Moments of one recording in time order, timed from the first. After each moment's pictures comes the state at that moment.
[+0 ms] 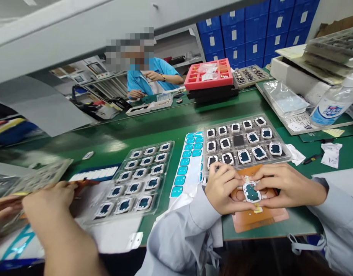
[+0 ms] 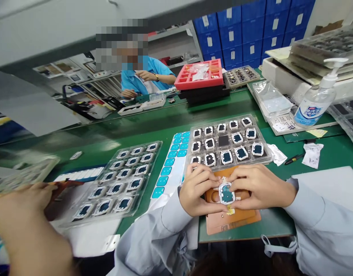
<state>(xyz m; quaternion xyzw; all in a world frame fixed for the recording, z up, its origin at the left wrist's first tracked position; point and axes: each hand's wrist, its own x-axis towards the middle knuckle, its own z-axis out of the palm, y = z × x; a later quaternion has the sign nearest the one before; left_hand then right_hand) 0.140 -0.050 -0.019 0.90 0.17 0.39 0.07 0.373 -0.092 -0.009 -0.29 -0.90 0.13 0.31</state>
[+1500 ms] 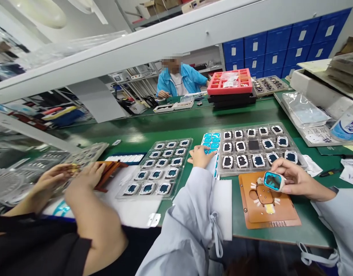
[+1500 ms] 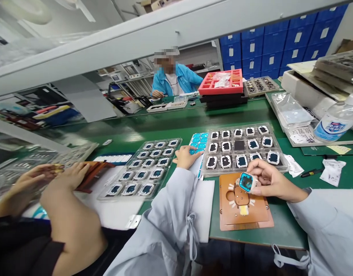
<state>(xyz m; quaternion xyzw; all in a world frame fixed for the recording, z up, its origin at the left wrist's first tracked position) 0.073 0.054 -0.043 0.59 0.77 0.20 0.14 0.377 -0.079 -0.029 -0.31 -0.62 0.60 0.40</state>
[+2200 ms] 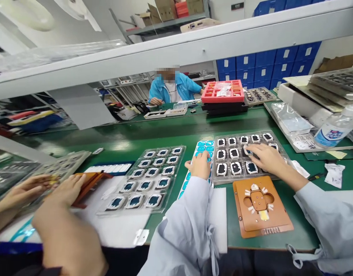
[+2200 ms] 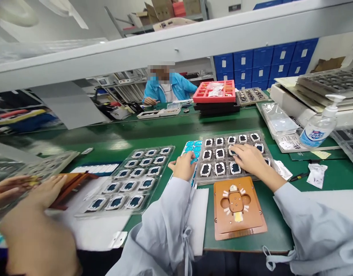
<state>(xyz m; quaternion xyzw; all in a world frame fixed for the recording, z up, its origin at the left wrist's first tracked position) 0.094 0.035 -0.032 0.68 0.71 0.17 0.06 0.360 0.007 -0.026 -0.51 -0.82 -0.06 0.25</state>
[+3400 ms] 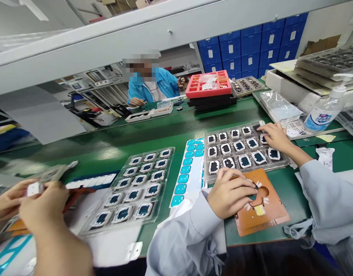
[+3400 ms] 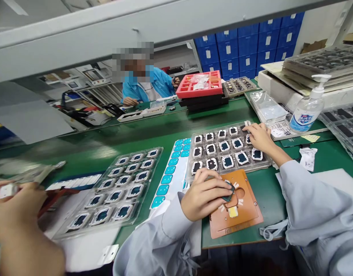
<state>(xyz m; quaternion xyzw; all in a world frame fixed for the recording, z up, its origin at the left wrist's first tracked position) 0.136 -0.046 -0.020 0.93 0.11 0.32 0.12 0.440 0.041 -0.056 -0.64 -0.71 -0.04 0.29</state>
